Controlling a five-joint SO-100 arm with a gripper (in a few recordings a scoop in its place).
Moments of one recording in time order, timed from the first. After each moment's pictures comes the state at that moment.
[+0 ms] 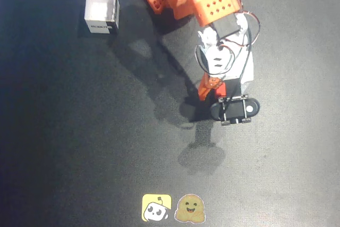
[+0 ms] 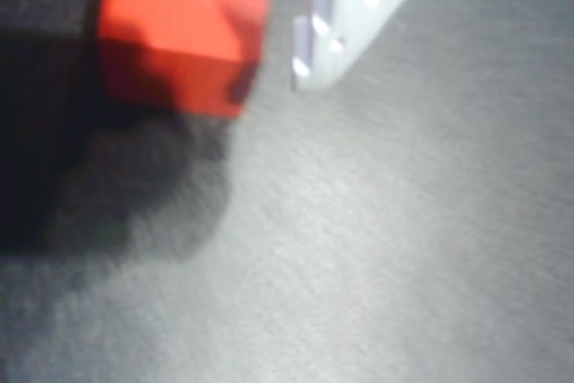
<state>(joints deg) -26.8 104.6 126.4 49.2 115.4</state>
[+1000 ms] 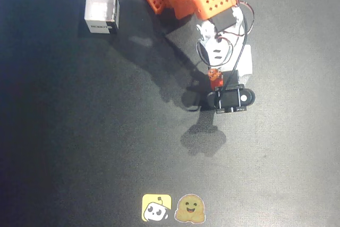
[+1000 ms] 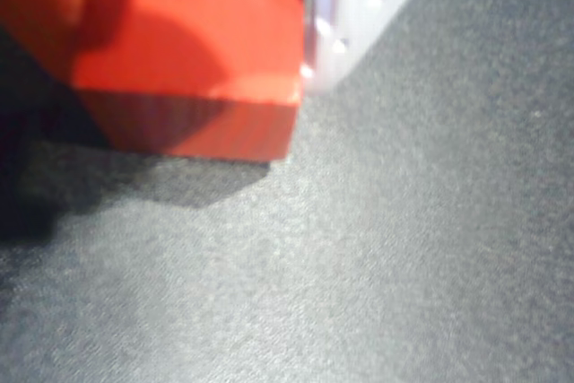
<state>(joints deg) -30.7 108.5 142.0 35.2 122.9</state>
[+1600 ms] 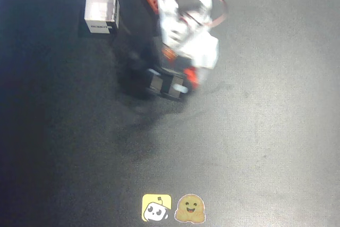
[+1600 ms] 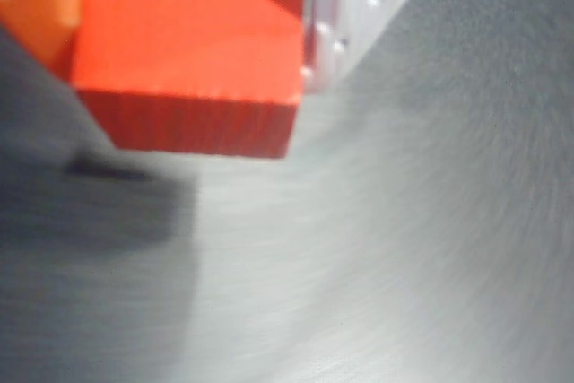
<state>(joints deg) -6.0 130.6 133.4 68.7 124.9</state>
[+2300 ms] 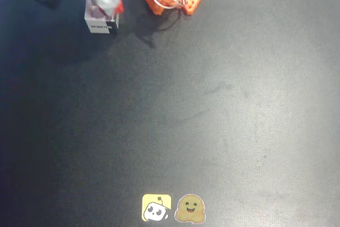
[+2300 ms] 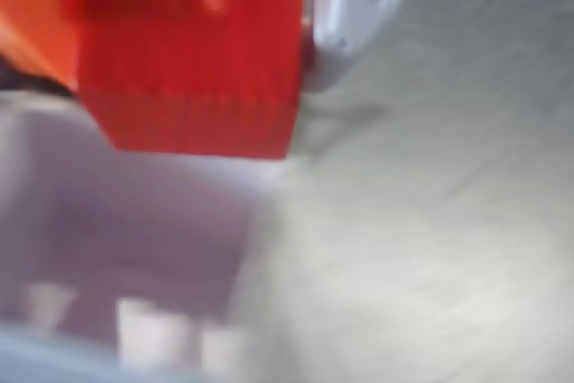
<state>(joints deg) 67.9 133.2 123.9 96.0 104.2</state>
